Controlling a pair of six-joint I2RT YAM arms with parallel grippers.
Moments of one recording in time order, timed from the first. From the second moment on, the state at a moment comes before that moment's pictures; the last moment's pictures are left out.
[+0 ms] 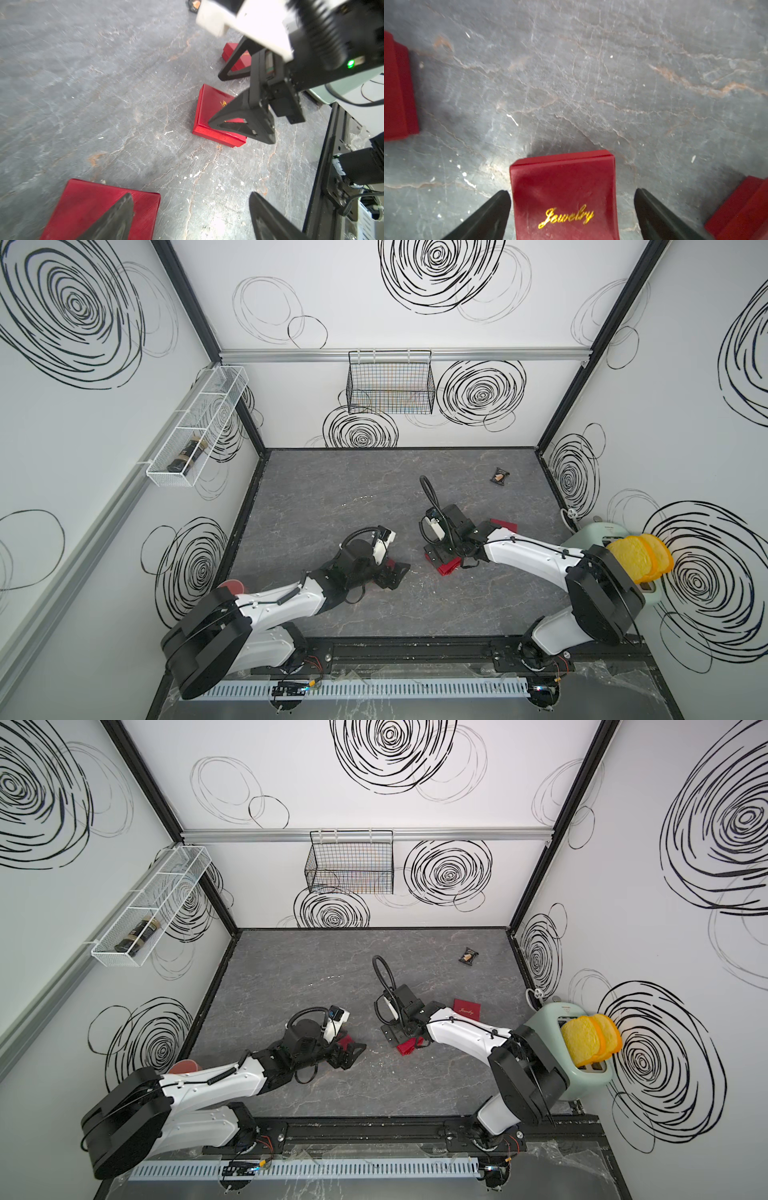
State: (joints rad) left arm -0.76 1.18 0.39 0.26 0.13 -0.32; right arm 0.72 1.52 0.90 -0.49 0.14 0.06
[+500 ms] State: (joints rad) left arm -0.76 1.11 0.33 0.24 0.11 -0.29; right arm 0.72 1.53 0.90 -0.53 0.10 0.02
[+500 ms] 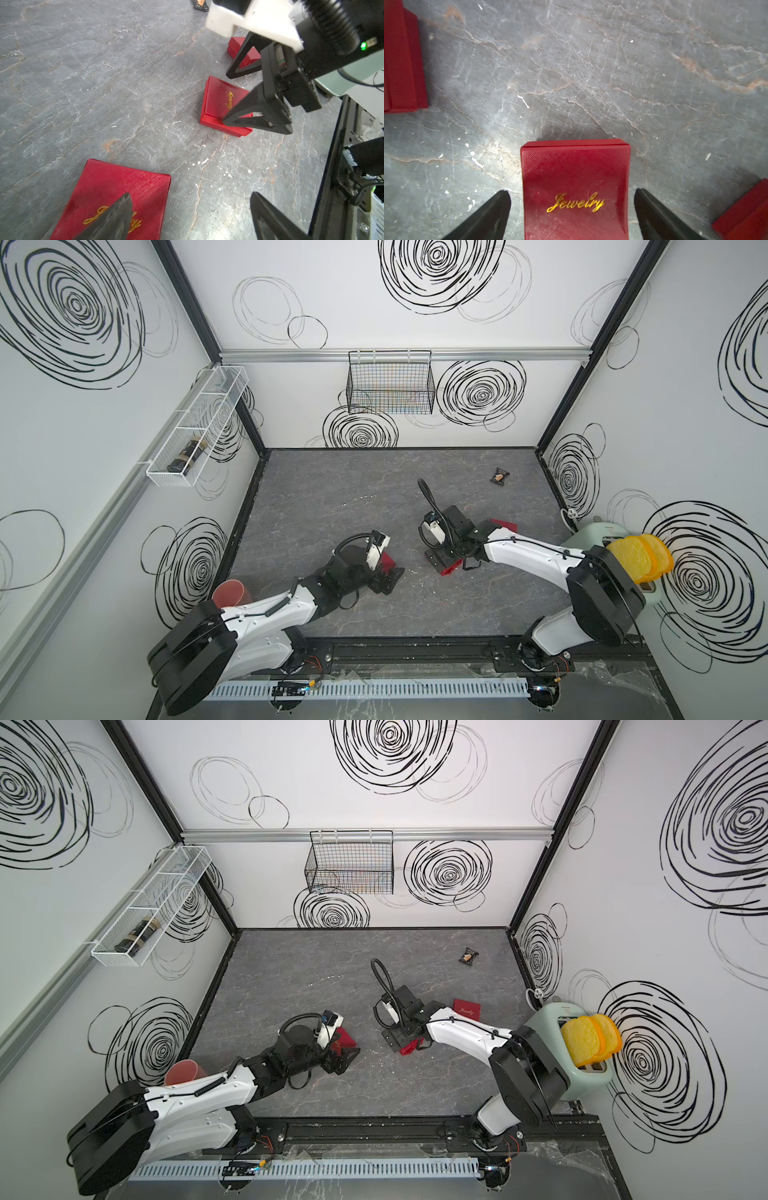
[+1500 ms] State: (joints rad) left arm -0.76 1.09 0.32 0.23 0.11 -0.28; right arm 0.67 1.60 0.92 -0.56 0.00 0.02
